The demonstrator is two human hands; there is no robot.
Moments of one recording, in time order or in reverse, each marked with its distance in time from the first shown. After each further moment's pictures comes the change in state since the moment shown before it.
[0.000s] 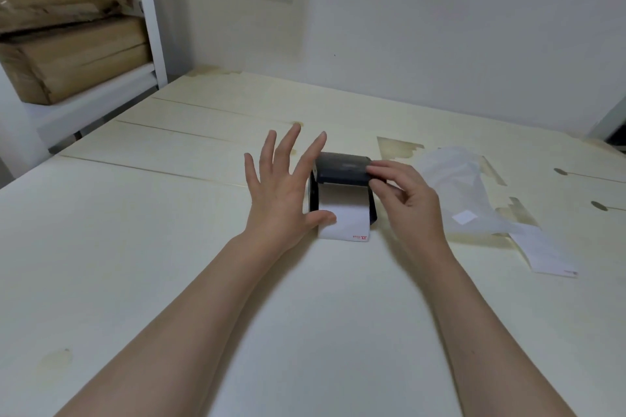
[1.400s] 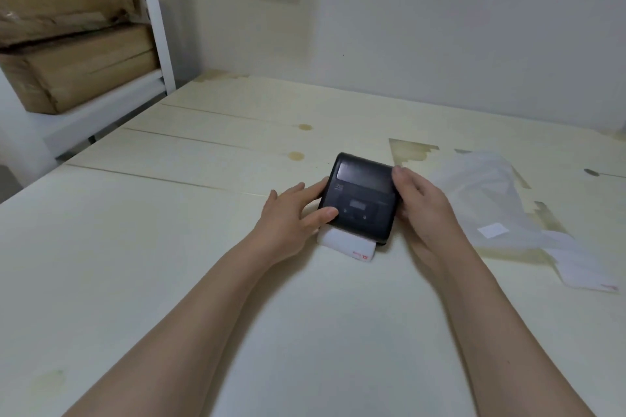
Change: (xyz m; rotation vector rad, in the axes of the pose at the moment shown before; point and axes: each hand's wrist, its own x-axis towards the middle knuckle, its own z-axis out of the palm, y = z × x) left_hand 0.001 -0.011 0.000 -0.415 -0.403 -0.171; right_hand 0.021 0.017 0.005 0.385 -0.058 0.538
